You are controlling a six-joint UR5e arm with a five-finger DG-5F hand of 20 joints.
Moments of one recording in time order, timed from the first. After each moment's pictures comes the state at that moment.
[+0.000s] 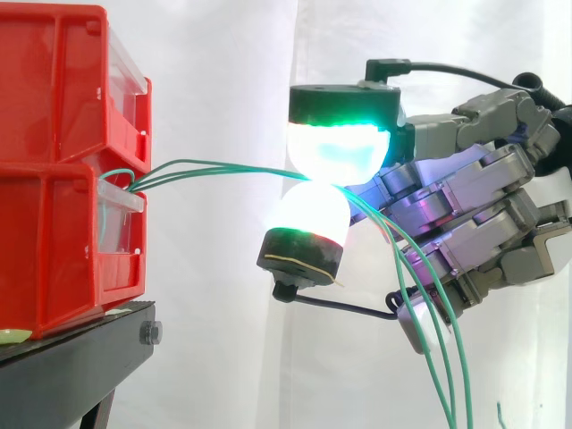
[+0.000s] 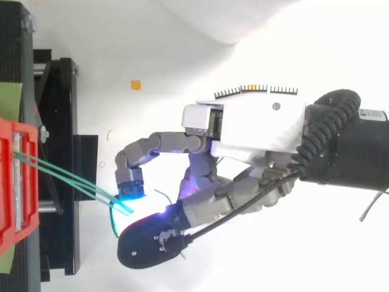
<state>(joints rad) 0.18 -2.28 -1.00 -3.27 -1.34 0.01</state>
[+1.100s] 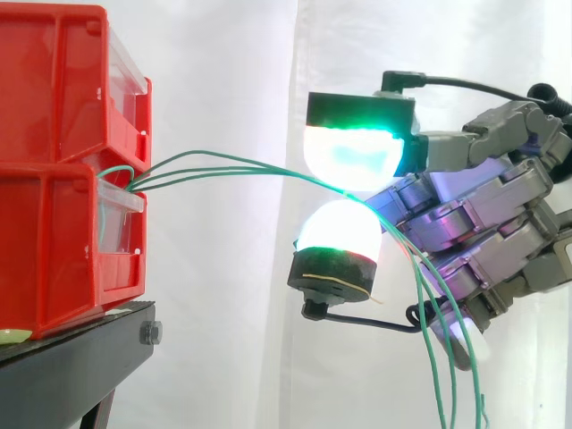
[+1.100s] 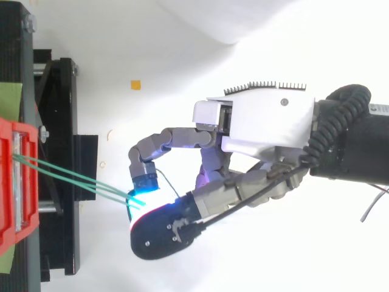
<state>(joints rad) 0.17 -2.28 -0.99 -3.36 -1.34 0.01</state>
